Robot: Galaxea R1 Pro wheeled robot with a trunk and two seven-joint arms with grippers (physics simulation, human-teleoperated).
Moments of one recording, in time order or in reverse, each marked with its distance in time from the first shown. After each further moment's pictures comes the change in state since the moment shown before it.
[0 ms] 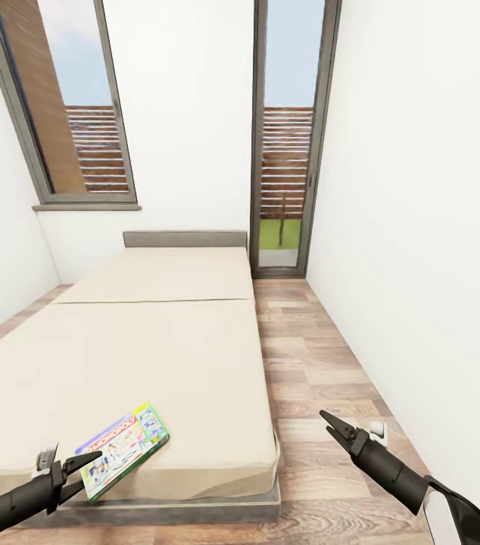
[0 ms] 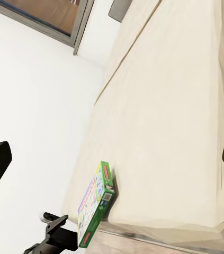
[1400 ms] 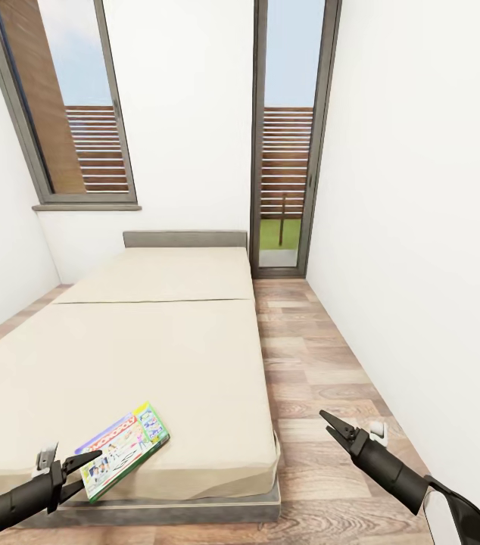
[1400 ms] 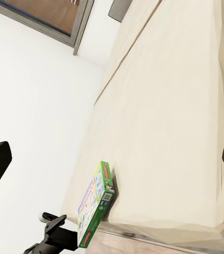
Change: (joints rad) left arm 0.000 0.000 0.000 0.000 -0.001 0.002 -0.020; right arm 0.000 0.000 0.000 0.000 0.000 0.000 0.000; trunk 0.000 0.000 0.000
